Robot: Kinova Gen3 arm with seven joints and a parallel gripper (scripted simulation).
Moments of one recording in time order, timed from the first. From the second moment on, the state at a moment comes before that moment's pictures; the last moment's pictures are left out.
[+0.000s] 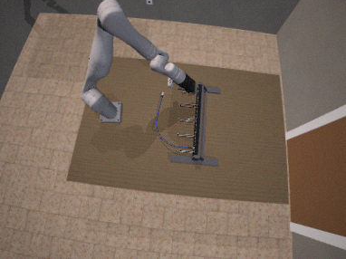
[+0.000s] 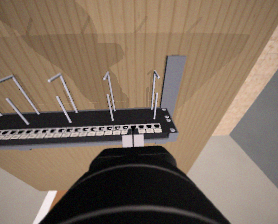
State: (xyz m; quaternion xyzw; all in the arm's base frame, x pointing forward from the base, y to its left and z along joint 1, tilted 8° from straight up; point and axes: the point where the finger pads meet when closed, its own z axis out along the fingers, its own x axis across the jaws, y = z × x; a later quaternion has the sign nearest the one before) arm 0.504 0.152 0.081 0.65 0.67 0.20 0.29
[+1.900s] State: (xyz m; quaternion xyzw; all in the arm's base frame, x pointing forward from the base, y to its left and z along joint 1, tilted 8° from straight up) arm 0.437 0.156 0.164 0.66 0.66 0.19 0.29
